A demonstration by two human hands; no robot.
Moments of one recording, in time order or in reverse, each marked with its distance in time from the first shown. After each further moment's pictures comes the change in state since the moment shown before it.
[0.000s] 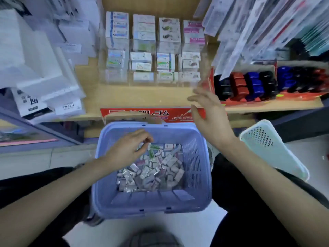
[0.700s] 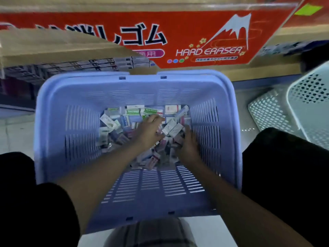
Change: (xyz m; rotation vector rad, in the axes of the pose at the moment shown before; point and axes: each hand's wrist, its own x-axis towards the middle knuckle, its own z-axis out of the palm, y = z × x) left_hand 0.064 -0.148 0.222 0.078 -0.195 -0.302; right_hand -0.181 0.136 0.248 0.189 -0.498 0.882
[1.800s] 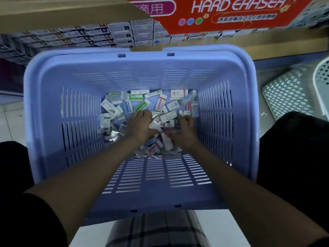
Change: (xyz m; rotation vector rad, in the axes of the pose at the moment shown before) left_hand -0.023 -0.024 0.003 0.163 -0.070 -0.238; right_hand 0.016 -0.006 0.022 0.126 -0.107 -0.003
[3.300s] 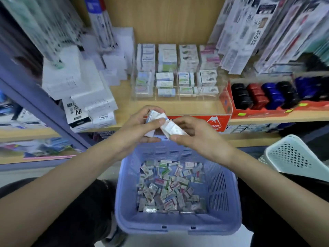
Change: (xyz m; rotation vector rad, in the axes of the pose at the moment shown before) left_hand -0.213 0.070 -0.289 -1.177 0.221 0.353; right_hand -0.219 -0.271 -0.141 0.036 -0.117 -0.732
